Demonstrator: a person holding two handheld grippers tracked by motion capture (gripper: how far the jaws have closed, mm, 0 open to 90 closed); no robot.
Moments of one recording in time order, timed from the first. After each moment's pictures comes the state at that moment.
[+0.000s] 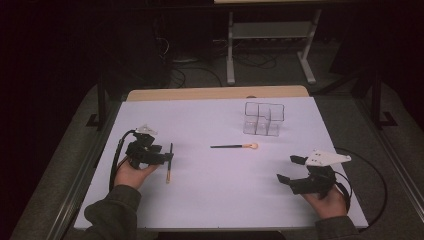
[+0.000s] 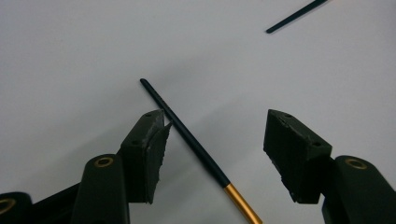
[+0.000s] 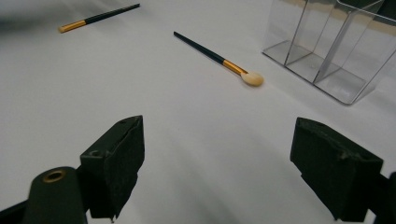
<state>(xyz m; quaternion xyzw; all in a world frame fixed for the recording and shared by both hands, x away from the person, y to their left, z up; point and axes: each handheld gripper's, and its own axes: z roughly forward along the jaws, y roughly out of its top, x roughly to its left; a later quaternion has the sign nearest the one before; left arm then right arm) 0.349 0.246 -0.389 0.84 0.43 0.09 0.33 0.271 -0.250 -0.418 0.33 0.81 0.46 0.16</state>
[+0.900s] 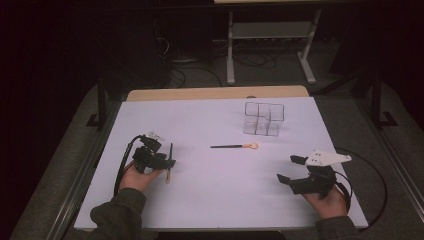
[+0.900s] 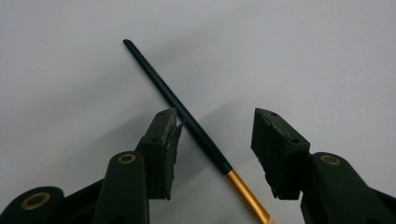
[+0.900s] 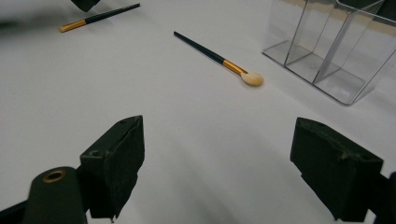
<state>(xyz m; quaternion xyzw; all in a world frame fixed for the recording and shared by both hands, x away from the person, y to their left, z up) 0.350 0.234 -0.413 0.85 0.45 0.08 0.28 0.270 -0.250 -0.417 0.33 0.81 0.46 0.16</state>
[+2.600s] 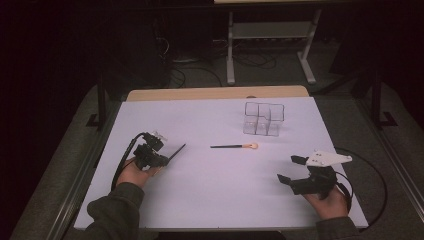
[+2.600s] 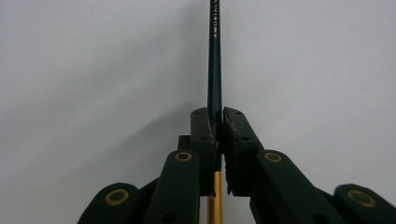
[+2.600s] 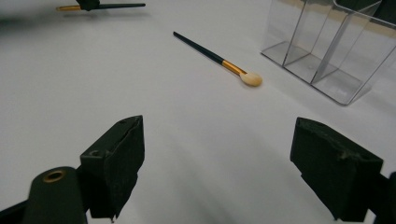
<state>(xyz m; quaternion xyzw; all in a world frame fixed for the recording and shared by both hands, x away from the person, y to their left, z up) 0.357 0.231 -0.407 0.88 0.42 0.08 0.22 0.269 -0.250 -0.416 0.33 0.81 0.46 0.16</state>
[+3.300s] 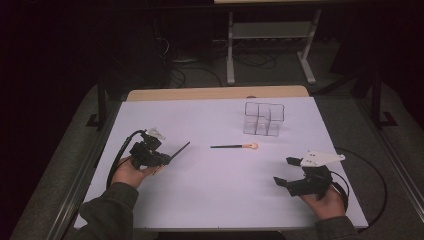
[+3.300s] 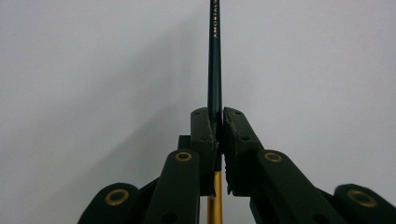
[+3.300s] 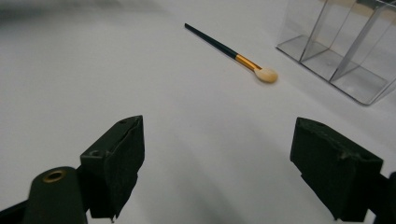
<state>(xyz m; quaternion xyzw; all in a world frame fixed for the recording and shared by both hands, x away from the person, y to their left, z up) 0.344 0.232 -0.380 0.89 0.37 0.06 0.26 0.271 -0.239 -0.416 0.32 0.82 0.45 0.14</state>
